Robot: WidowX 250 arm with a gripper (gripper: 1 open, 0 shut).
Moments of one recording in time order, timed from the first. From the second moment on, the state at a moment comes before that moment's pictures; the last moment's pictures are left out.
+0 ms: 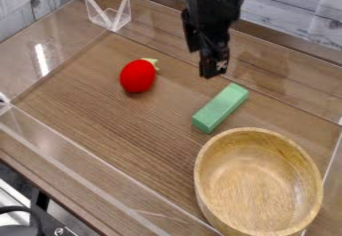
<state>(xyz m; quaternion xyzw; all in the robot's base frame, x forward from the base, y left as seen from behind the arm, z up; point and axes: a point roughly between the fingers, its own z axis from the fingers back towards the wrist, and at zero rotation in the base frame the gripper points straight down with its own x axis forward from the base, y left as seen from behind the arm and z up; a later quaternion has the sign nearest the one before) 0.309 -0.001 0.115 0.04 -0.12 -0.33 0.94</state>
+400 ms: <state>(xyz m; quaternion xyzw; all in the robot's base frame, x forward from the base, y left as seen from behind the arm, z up) 0.307 0.049 0.141 0.06 -0.14 -0.28 0.95</state>
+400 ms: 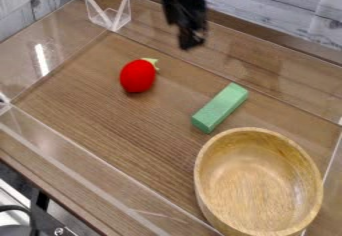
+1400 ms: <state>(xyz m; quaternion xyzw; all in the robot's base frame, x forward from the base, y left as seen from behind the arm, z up) 0.305 0.079 0.093 0.03 -0.15 -0.18 0.97</state>
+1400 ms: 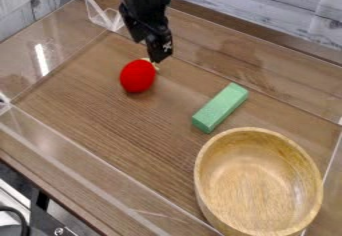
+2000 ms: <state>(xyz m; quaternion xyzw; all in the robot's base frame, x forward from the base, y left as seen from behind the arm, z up) 0.330 0.090 0.100 0.04 -0.17 -0.17 0.97</state>
